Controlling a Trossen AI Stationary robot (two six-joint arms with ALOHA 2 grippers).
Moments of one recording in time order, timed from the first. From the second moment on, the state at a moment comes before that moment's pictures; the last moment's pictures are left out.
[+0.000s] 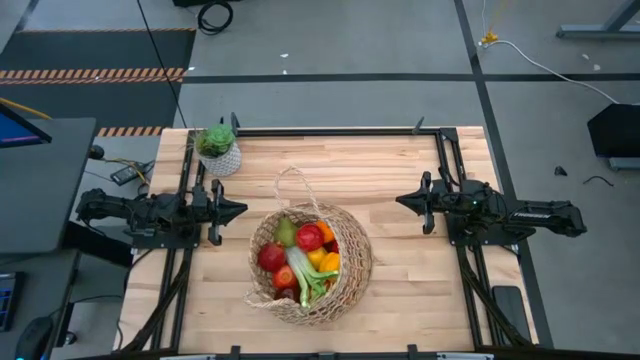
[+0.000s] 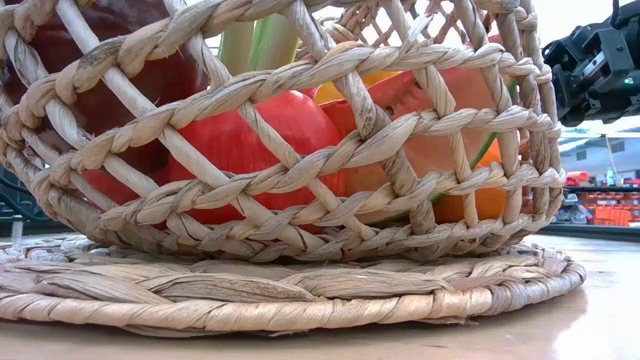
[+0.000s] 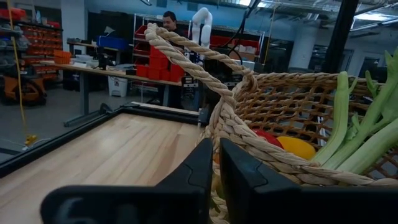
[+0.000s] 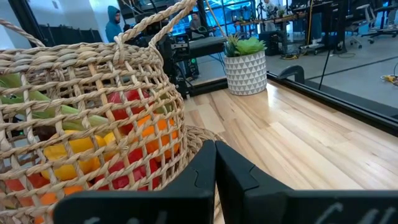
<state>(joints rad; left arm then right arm) -0.20 0.01 0.01 0.13 -0.34 -0.12 -0.13 0.06 0.01 0.02 0.00 0.20</state>
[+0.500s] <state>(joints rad) -0.20 0.01 0.01 0.13 -0.34 -0.12 -0.13 0.06 0.01 0.02 0.00 0.20</state>
